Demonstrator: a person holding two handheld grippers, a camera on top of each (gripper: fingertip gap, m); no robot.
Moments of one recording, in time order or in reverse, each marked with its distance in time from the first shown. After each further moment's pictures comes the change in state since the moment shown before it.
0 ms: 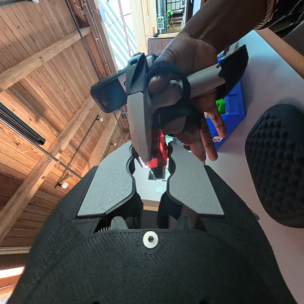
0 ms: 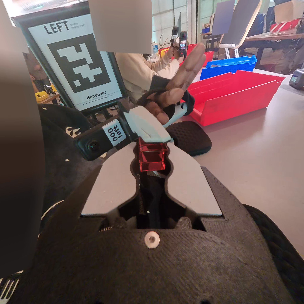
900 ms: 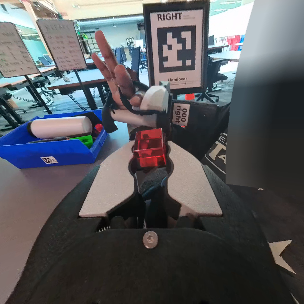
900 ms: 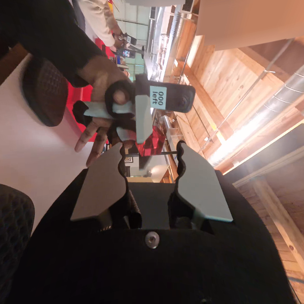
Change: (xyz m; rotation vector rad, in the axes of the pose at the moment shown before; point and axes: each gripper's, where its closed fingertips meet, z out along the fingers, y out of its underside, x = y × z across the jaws) left arm 0.005 -0.030 -0.029 0.301 0.677 -1.477; right arm -0.005 -0.017 -0.008 0.003 0.584 -1.833
